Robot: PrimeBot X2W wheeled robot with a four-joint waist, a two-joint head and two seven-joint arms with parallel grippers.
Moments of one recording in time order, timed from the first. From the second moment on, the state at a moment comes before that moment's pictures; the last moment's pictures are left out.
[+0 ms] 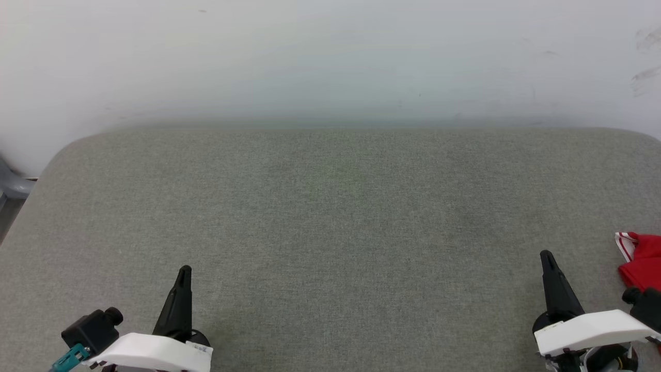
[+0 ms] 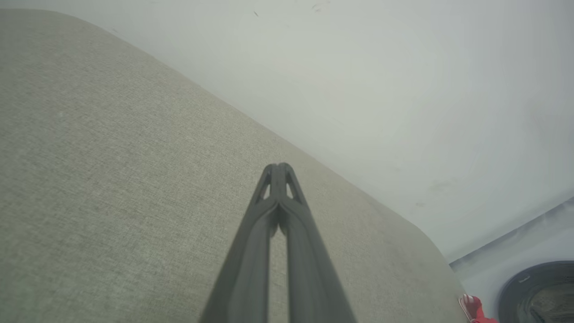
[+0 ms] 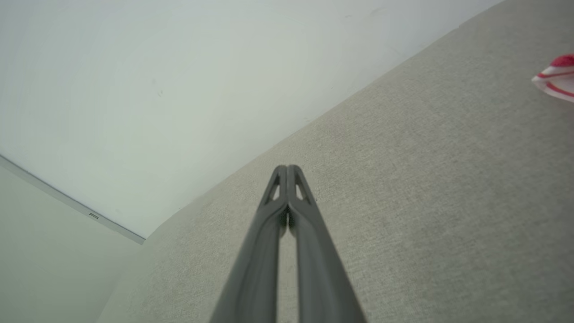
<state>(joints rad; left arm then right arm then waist) 0.03 0.10 0.00 0.14 -0.74 -0.13 -0.15 -0.03 -0.05 -0.08 0.21 0.71 0.13 -0.08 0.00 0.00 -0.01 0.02</state>
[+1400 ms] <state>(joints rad) -0.05 0.09 0.04 0.20 -1.28 -0.13 -0.01 -0.08 -0.05 -0.10 0.23 1.25 0.13 0.04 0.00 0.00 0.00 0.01</state>
